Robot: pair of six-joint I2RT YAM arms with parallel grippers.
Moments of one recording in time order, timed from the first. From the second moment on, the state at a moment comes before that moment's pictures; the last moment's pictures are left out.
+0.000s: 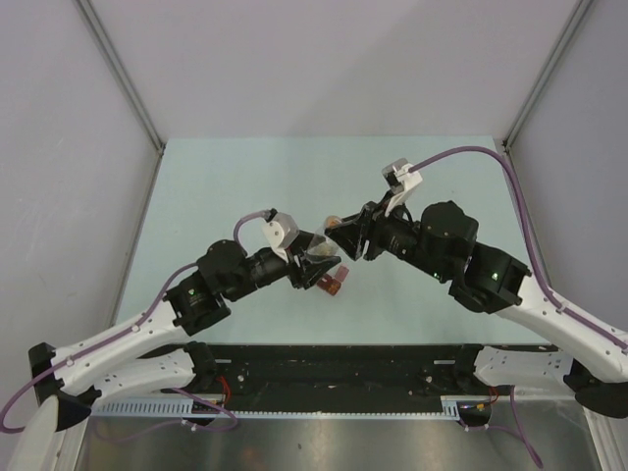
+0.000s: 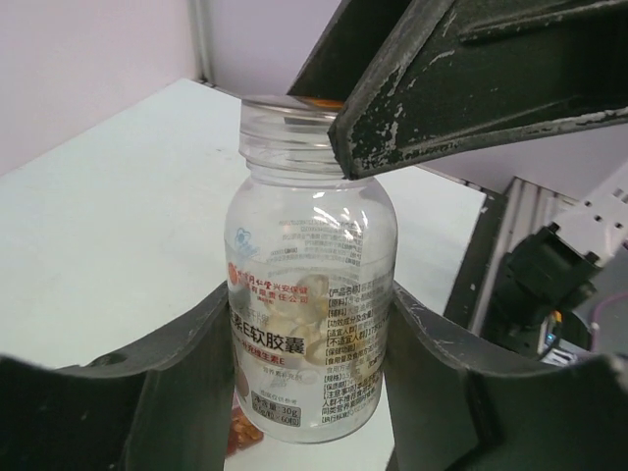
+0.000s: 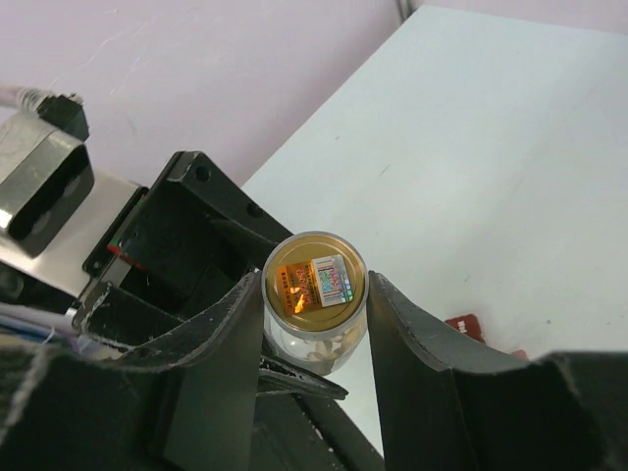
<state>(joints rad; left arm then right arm) -0.99 0.84 0.78 0.10 0.10 -0.11 1.05 1.01 1.26 -0.34 0.11 0.44</state>
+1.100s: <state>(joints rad) -0.99 0.89 0.81 0.16 -0.10 -0.06 1.07 1.18 1.47 -0.45 0.30 0.49</state>
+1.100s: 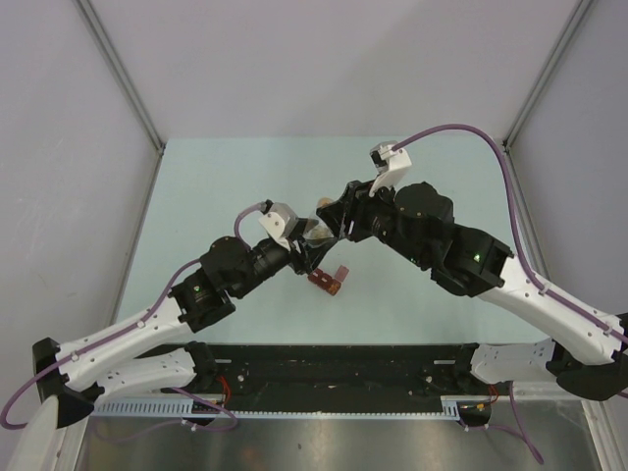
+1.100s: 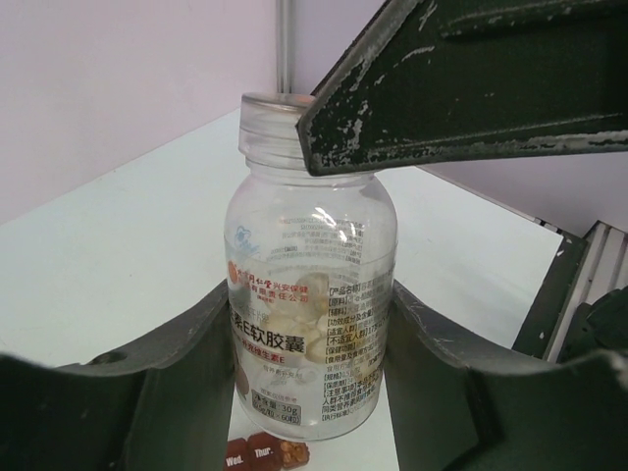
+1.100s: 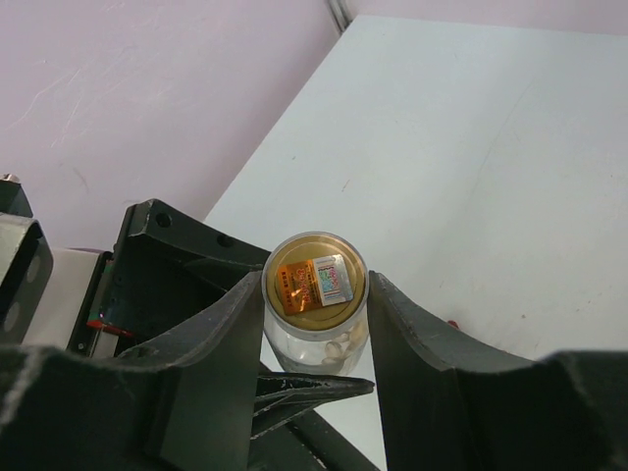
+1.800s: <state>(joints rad) -0.99 0.89 0.81 0.26 -0.08 -0.09 1.10 1.09 1.47 -0.50 0.16 0.41</state>
